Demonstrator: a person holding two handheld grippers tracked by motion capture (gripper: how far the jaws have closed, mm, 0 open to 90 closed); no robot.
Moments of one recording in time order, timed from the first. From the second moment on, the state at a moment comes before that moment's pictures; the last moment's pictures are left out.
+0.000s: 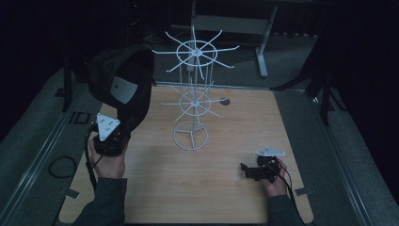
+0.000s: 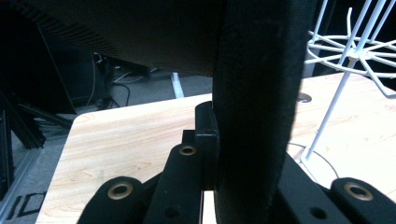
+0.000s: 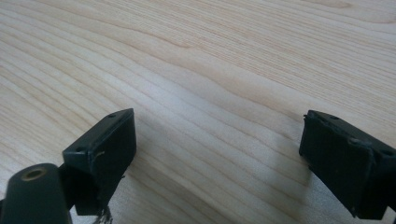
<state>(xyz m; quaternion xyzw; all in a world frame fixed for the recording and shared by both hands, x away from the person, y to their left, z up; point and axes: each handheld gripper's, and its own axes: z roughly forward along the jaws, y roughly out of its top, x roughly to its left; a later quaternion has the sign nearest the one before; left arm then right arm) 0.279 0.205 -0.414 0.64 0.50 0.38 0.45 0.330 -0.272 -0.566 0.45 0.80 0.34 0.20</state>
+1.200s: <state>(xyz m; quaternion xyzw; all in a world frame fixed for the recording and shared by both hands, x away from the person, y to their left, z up) 0.274 0.188 -0.407 0.65 0.47 0.41 0.43 0.330 -0.272 -0.566 0.45 0.80 0.34 0.20</state>
